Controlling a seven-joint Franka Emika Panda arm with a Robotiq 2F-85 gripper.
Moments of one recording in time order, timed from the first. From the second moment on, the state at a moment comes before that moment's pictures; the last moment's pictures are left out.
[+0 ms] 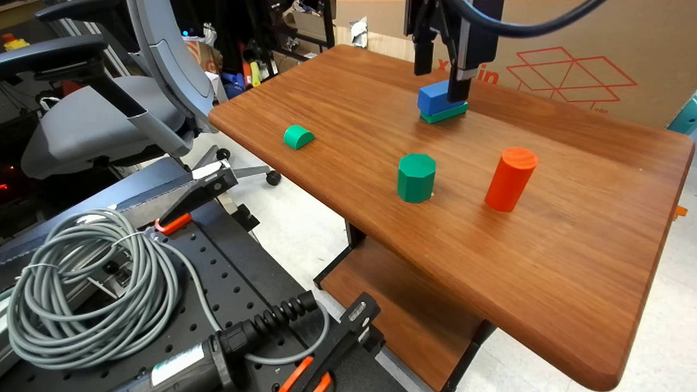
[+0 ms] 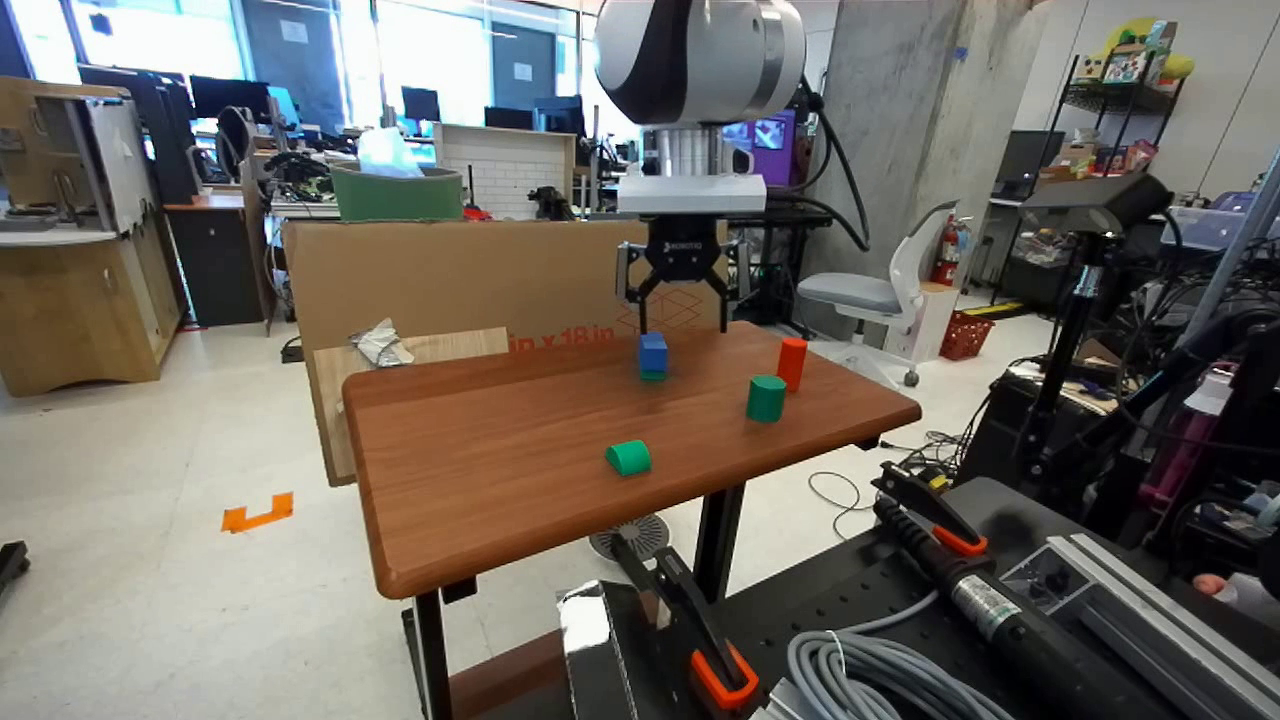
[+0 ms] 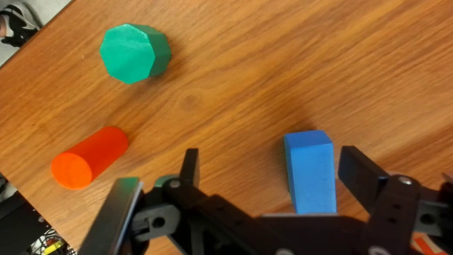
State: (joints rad) arm 0.07 0.49 -0.08 -1.96 -0.09 2.37 0.61
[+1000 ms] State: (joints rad) arm 0.07 0.56 -0.07 -1.90 0.01 2.39 0.54
